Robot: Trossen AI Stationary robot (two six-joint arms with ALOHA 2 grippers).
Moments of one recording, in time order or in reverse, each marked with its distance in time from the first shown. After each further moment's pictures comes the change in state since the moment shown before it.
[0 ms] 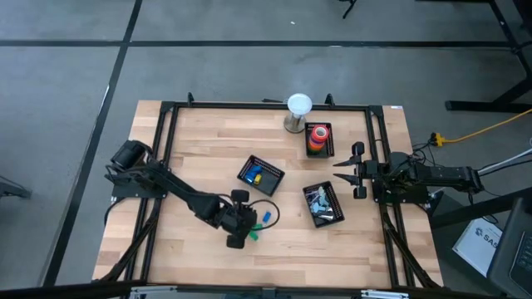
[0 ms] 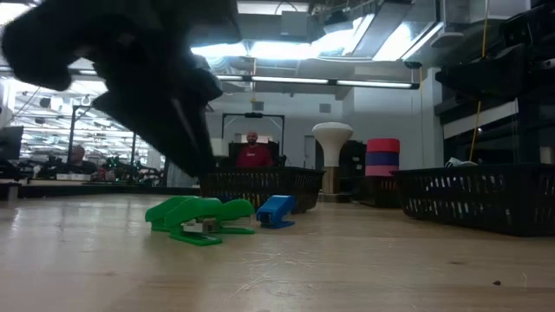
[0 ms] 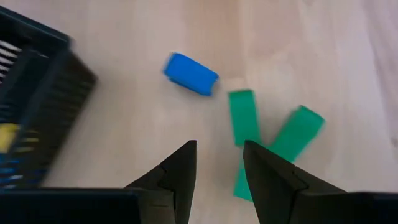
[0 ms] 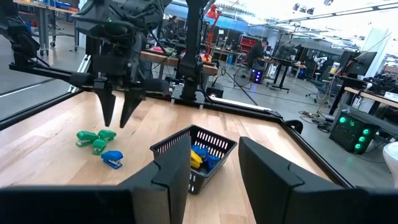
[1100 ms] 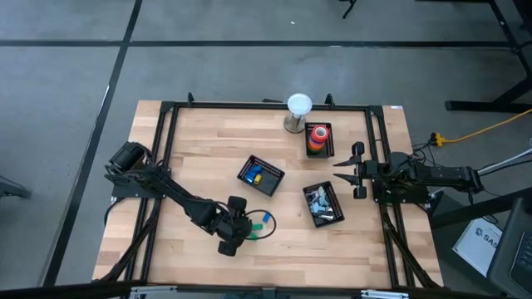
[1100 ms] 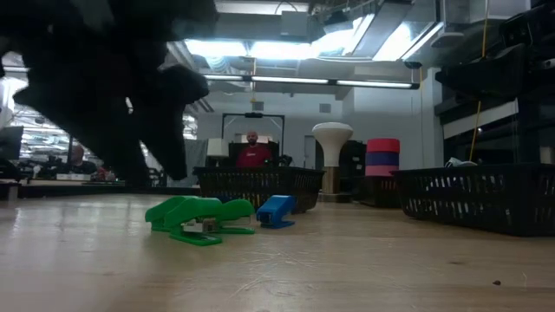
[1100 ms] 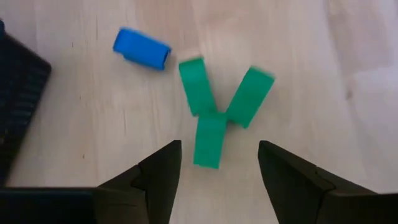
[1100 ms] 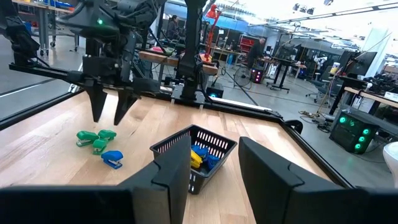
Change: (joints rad) left arm -0.058 0.004 0.000 -0.046 0.050 0.027; right arm 0.000 0.000 0.000 0.000 0.000 0.000
